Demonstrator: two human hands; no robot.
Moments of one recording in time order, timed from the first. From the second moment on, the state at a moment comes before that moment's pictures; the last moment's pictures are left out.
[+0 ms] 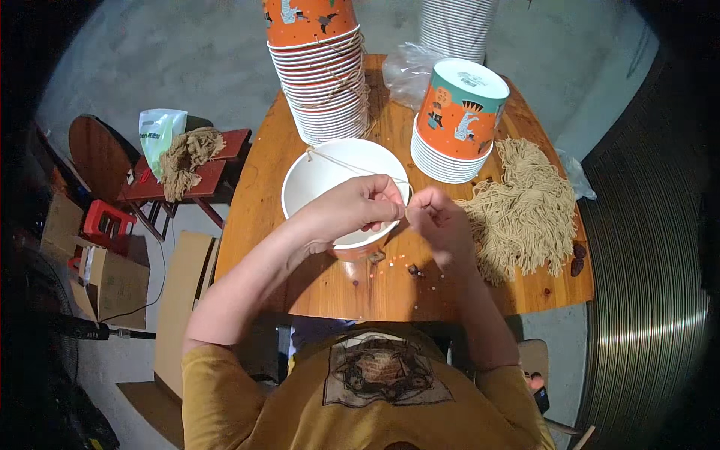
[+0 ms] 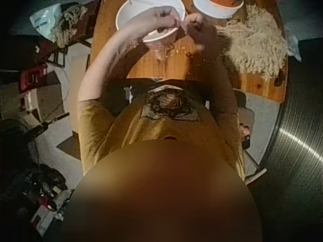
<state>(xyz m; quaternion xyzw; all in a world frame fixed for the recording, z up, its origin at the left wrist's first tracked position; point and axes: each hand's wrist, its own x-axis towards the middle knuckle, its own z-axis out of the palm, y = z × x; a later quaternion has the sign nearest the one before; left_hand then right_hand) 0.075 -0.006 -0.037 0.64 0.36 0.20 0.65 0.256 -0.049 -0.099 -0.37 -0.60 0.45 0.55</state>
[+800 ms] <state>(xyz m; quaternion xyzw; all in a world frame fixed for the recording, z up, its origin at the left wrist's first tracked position) 0.073 -0.008 -0.031 0.45 0.40 0.20 0.78 0.233 -0.074 -0.089 -0.40 -0.74 -0.03 0.53</state>
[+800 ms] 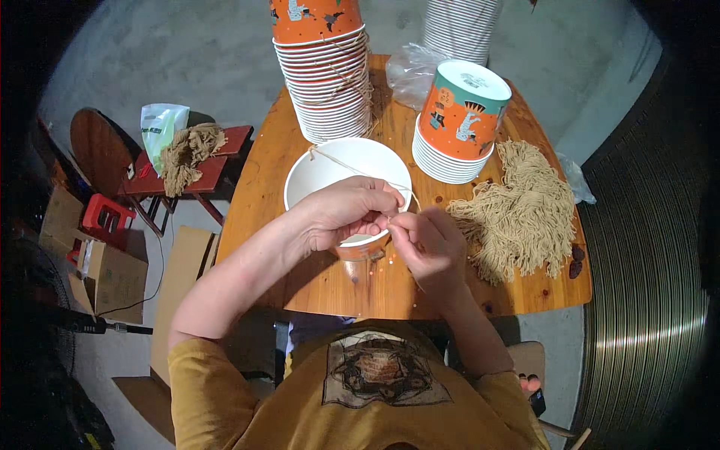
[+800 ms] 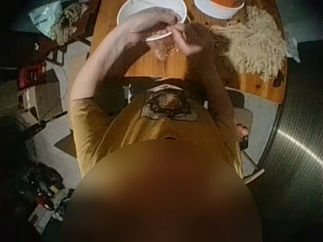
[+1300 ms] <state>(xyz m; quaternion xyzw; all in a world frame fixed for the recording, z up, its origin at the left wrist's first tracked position) 0.068 -0.006 -0.030 0.51 0.38 0.19 0.75 0.249 -0.063 -0.091 -0.38 -0.67 0.30 0.56</state>
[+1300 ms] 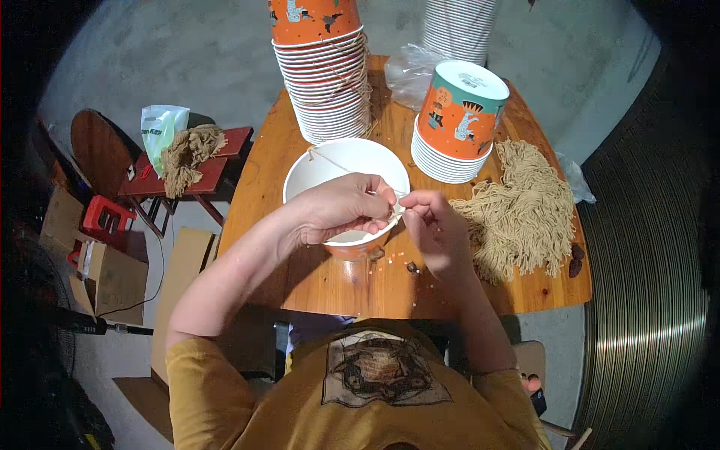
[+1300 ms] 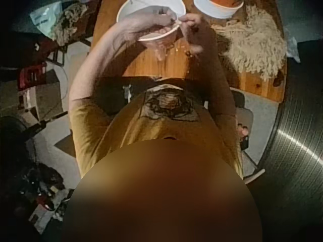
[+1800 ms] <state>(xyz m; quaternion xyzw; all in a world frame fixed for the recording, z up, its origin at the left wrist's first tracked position) 0.068 -0.029 -0.029 0.87 0.30 0.27 0.29 0.244 -0.064 -0.079 -0.44 -0.69 0.25 0.51</state>
